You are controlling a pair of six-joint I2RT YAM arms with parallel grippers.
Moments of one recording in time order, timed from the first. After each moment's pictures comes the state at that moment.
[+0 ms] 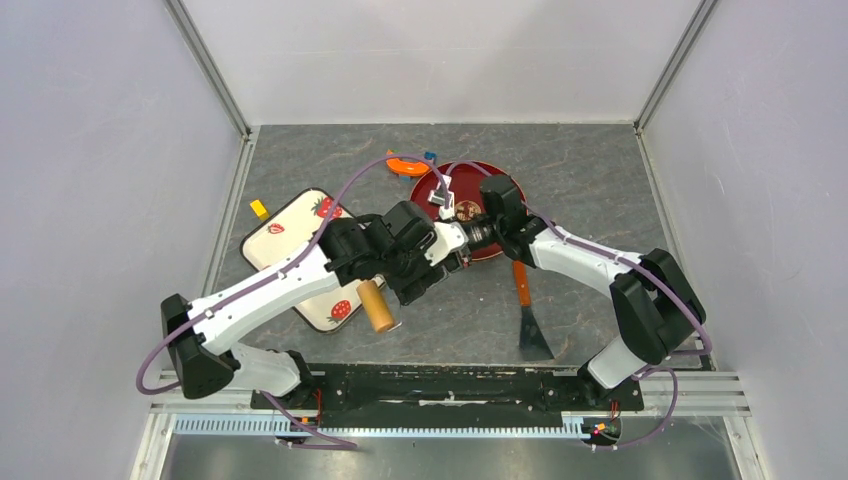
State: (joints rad) left arm -0.98 1.35 1.35 -1.02 -0.05 0.15; right arm 0.62 1.58 0.98 0.17 -1.24 0.76
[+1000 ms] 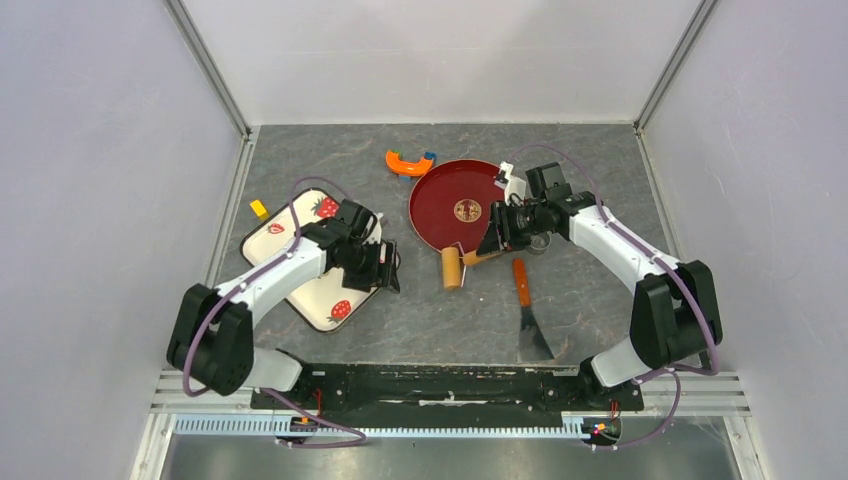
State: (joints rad) left arm -0.47 1.35 0.89 -0.65 0.28 -0.37; right arm 0.33 1.52 1.07 -0.56 -0.67 0.23
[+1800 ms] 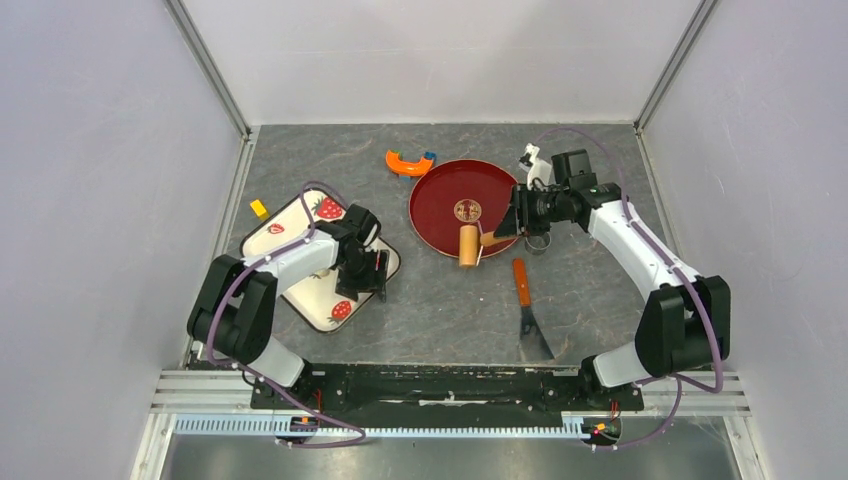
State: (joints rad) left arm -0.45 1.55 0.87 -0.71 0.12 -0.37; right arm 0.23 1.47 1.14 -0.63 -0.62 0.20
